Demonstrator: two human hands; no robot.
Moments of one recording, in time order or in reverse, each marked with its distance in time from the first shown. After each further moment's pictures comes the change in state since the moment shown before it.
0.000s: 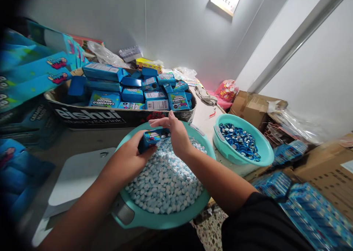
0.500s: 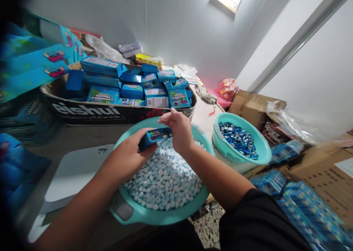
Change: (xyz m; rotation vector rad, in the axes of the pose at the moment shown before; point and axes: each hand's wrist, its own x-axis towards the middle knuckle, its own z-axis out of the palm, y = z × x) left_hand 0.000 0.000 -0.002 0.033 -0.048 0.075; right_hand 0.005 -0.001 0.001 0.221 0.192 -0.072
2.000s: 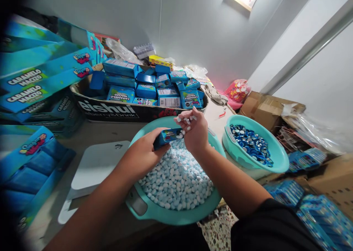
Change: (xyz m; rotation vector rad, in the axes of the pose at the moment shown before) left_hand -0.002 0.003 0.000 0.011 0.019 0.037; right_hand 0.000 -0.008 0.002 0.138 0.157 0.034
